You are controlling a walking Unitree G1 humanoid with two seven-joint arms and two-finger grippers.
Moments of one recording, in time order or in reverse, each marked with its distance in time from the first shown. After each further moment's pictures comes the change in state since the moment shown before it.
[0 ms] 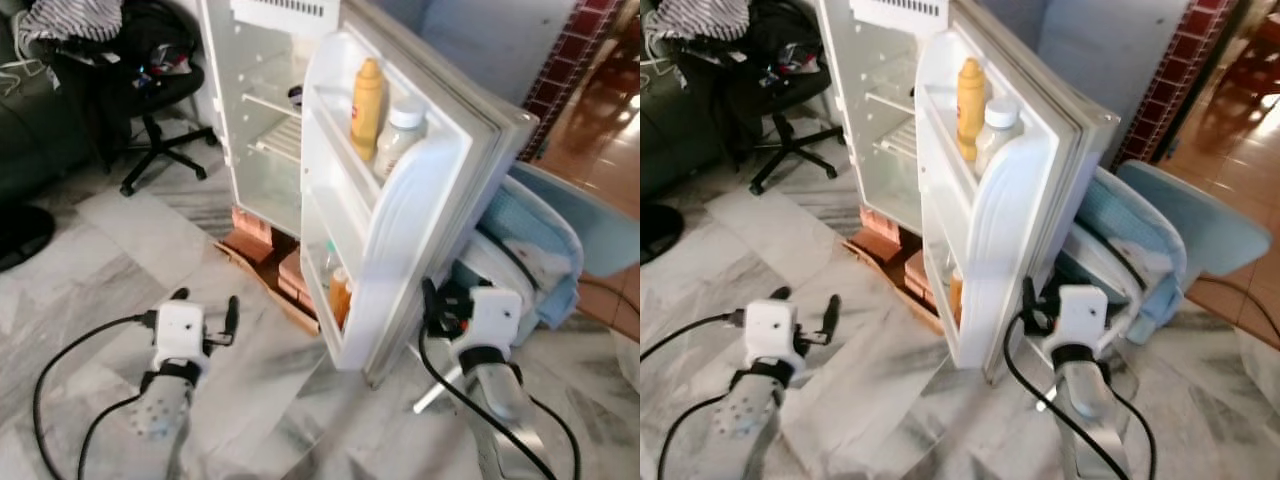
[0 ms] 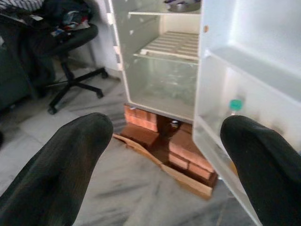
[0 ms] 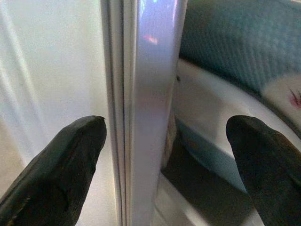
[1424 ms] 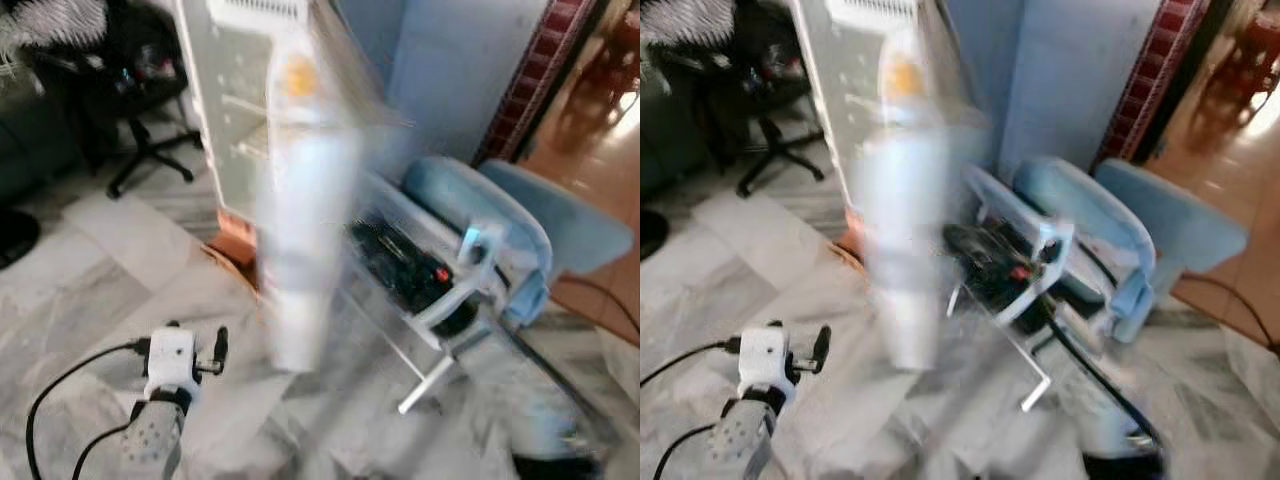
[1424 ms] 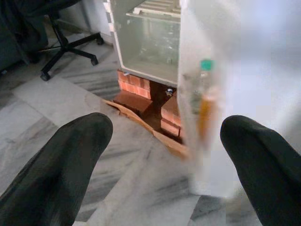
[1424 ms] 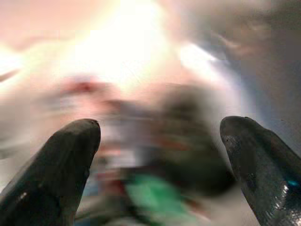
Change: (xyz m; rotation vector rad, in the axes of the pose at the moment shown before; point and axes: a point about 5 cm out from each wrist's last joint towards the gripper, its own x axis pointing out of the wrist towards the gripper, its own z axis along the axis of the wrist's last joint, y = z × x) left arm -0.016 0.004 -0.030 -0.017 0.132 0.016; right arm -0.026 0.077 0.135 0.782 -0.240 1.264
